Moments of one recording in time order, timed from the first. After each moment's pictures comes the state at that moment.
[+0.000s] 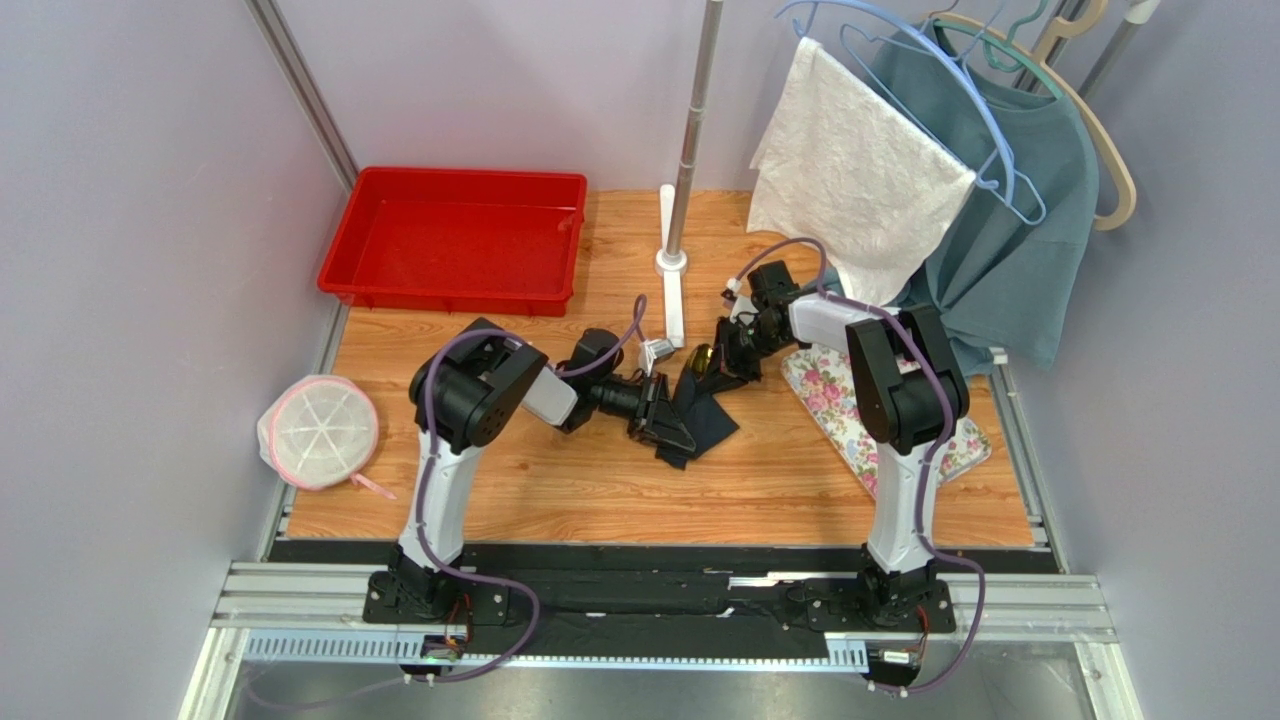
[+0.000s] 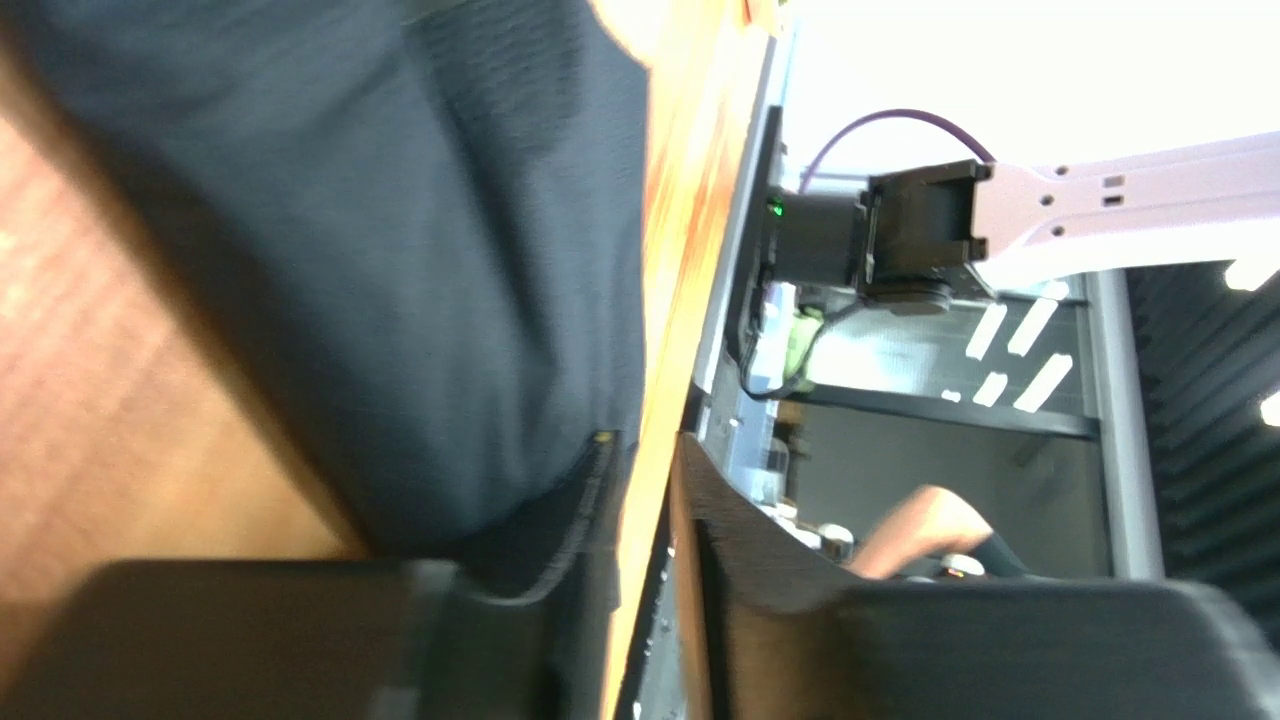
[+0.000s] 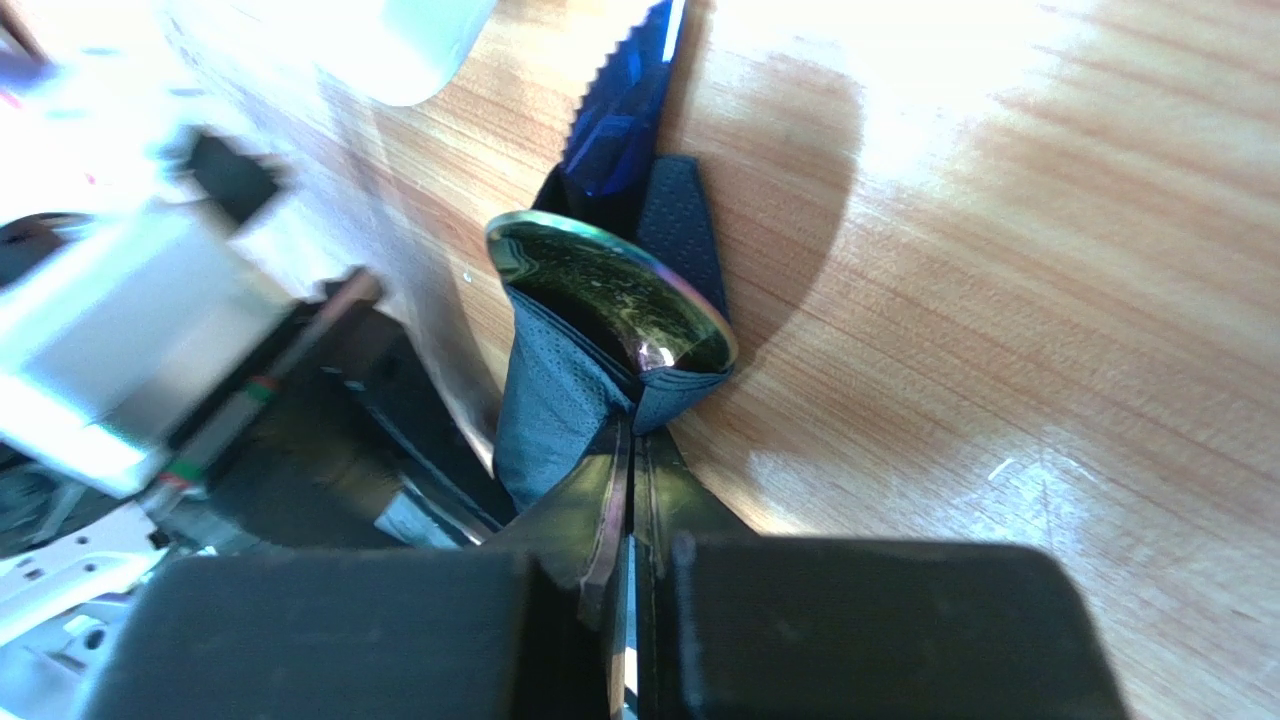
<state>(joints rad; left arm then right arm) -0.59 2.17 0.90 0.72 1.11 -0.93 0.31 2.05 1.30 -0.49 -0.65 0.43</state>
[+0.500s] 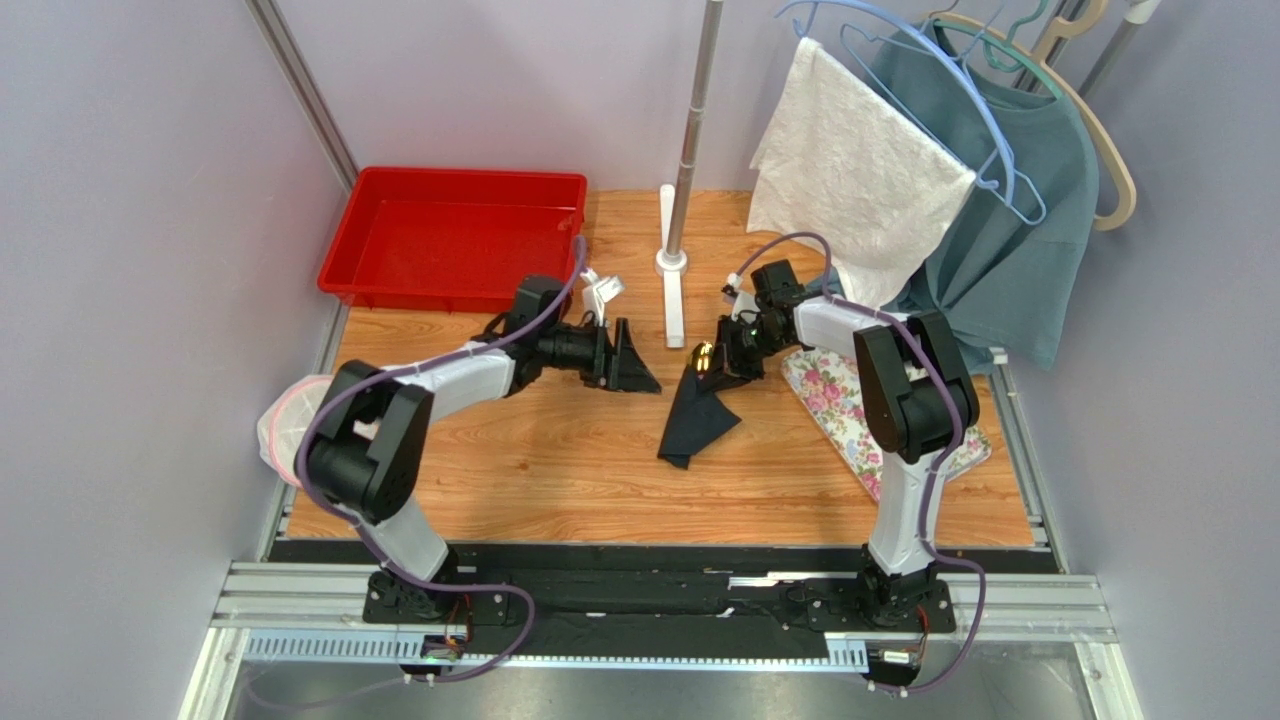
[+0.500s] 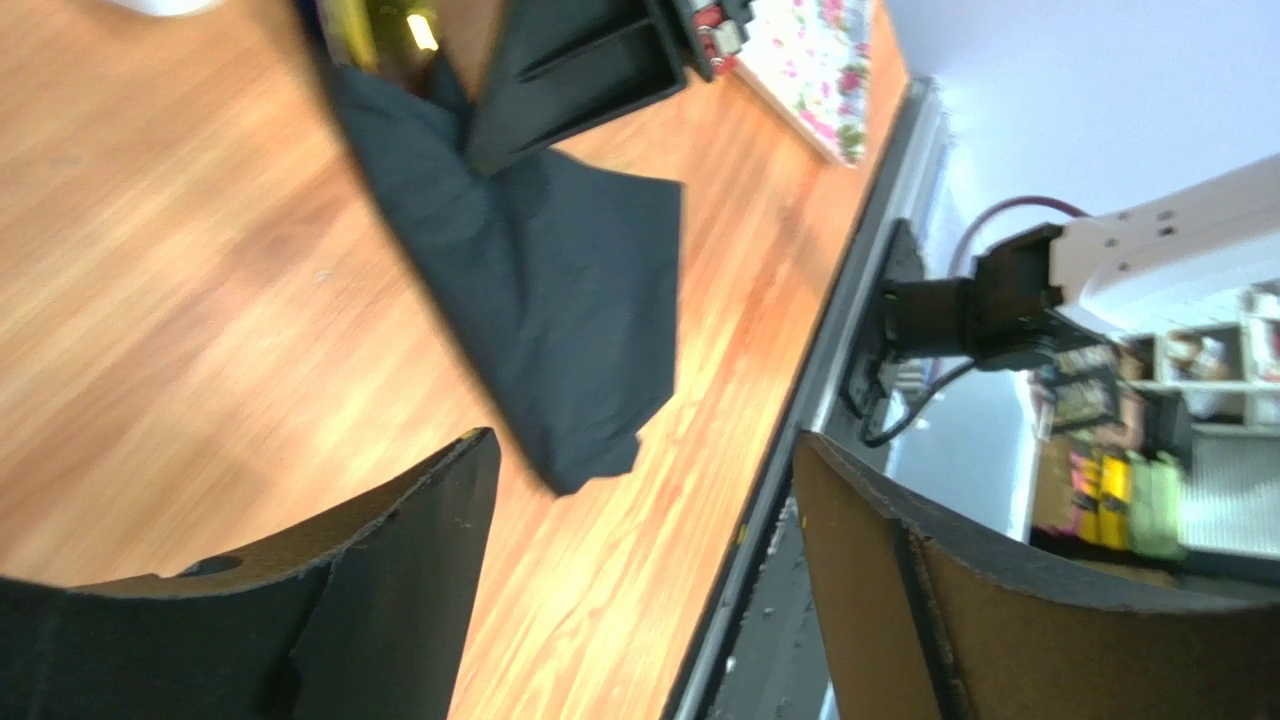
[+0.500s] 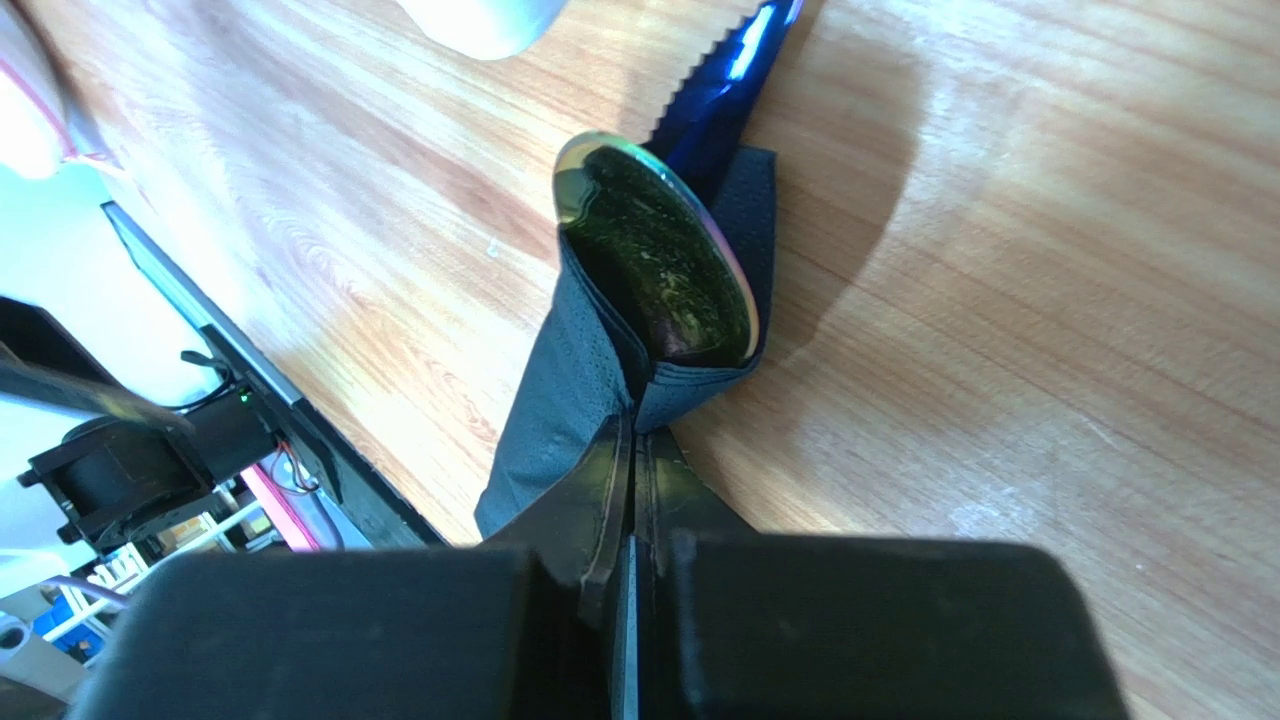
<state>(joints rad) -0.43 1.66 0.91 0.11 0.90 -0.42 0.31 1.99 1.25 -0.44 -0.65 0.37</state>
